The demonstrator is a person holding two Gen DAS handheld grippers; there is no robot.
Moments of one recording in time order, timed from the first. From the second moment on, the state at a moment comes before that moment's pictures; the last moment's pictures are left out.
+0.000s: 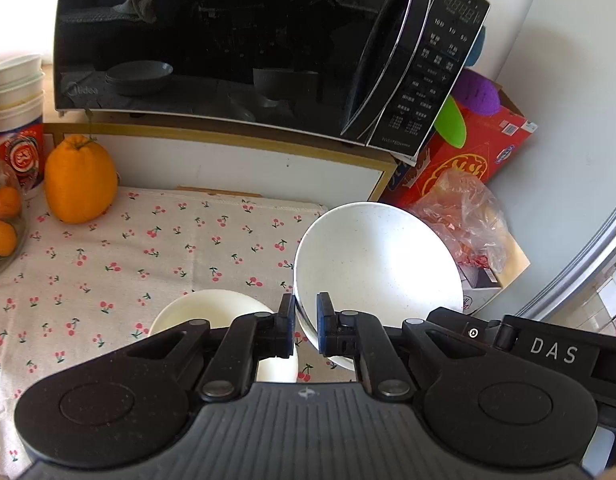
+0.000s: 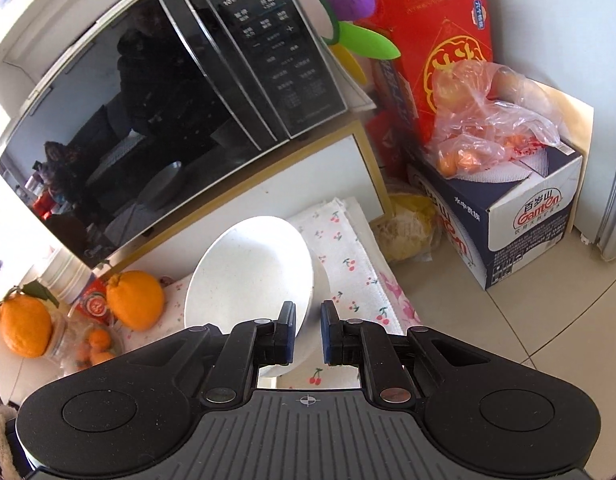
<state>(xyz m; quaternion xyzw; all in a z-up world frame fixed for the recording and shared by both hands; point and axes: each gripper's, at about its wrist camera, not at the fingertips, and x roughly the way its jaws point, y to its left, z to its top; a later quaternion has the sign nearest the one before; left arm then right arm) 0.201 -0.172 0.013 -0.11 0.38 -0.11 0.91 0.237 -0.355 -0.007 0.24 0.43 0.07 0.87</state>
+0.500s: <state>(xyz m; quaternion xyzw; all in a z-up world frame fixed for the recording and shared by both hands) 0.118 -0.124 0.031 -0.11 0.36 -0.07 0.92 0.156 -0.306 0.027 0.18 0.46 0.15 0.86</state>
